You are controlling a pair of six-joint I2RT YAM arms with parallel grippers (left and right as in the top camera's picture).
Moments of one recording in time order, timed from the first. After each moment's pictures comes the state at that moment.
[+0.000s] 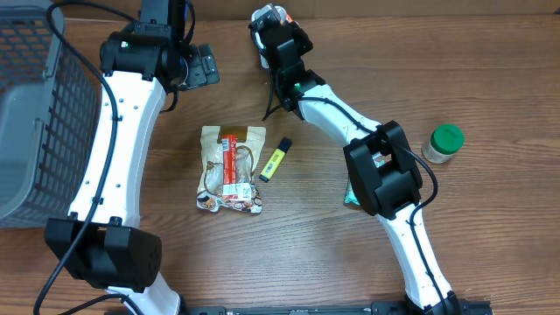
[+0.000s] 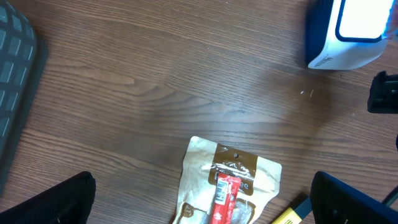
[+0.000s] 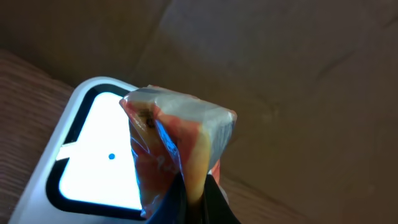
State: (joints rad) left arm -0.14 1.84 1.92 -1.16 -0.15 -0.41; right arm 0.52 2.49 2.00 0.13 0.54 -0.39
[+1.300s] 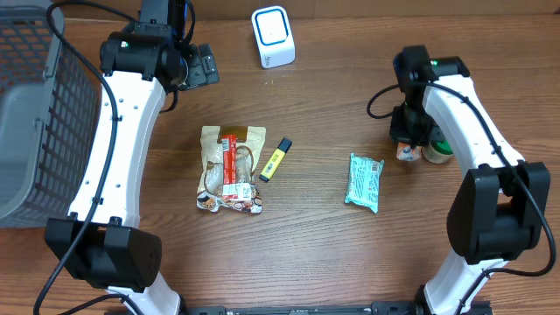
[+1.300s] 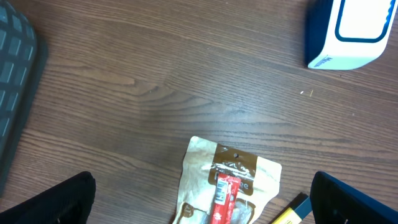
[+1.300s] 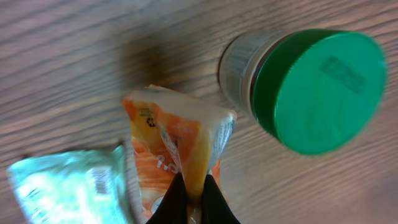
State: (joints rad) left arm -0.14 1.84 1.93 -1.16 -0.15 -0.41; right arm 0.09 1.94 1.57 -1.24 0.25 0.36
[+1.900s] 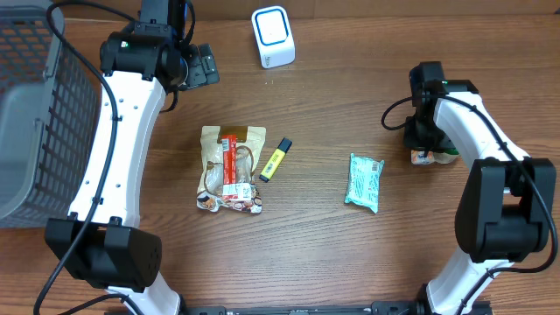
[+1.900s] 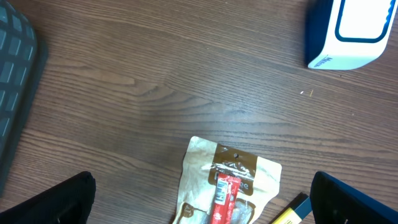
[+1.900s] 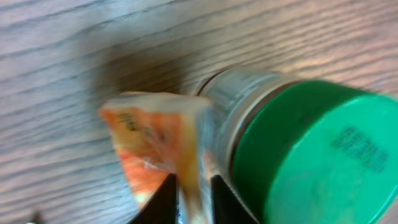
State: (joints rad) left arm -0.14 1.84 1.93 -1.16 -0.15 -0.41; right arm 0.00 1.94 1.40 -0.99 0.33 0.22
